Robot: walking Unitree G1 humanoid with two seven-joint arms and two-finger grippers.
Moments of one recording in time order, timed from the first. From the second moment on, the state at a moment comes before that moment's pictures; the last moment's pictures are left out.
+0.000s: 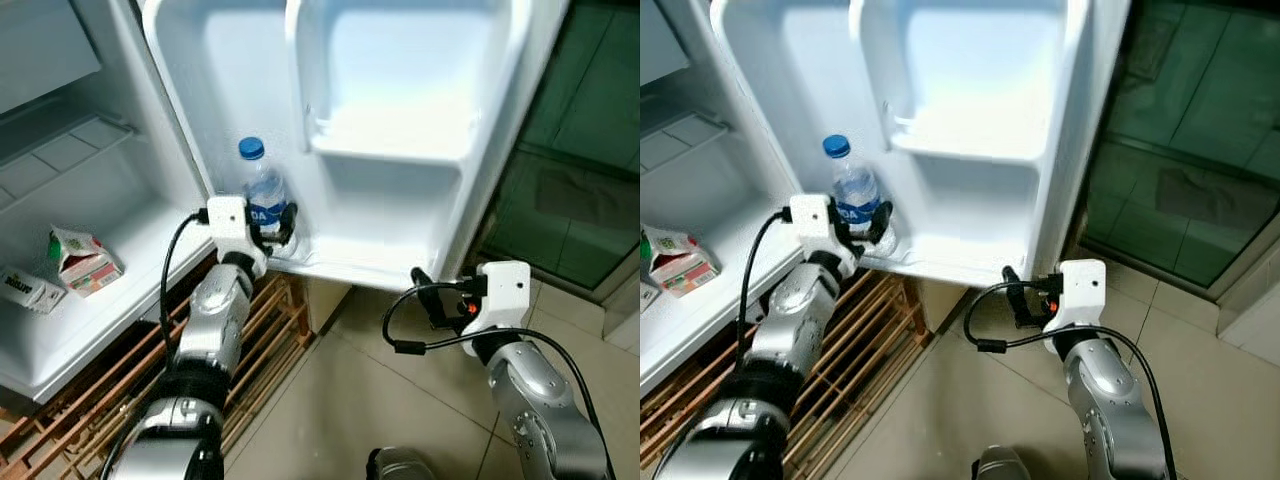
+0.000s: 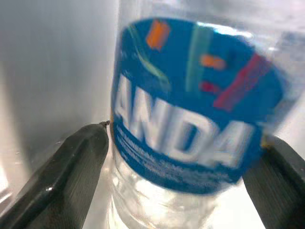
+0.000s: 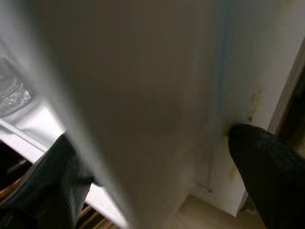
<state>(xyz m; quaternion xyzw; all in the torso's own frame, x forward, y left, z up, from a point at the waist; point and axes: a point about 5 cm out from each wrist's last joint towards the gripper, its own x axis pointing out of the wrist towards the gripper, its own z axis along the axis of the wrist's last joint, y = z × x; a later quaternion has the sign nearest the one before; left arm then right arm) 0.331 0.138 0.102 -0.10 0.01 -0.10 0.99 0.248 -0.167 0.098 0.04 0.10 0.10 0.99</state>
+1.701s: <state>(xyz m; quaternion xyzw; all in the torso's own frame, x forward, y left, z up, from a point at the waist) 0.305 0.154 0.121 -0.08 -0.02 -0.05 1.00 0.288 -0.164 0.095 0.05 0.06 0.07 0.99</state>
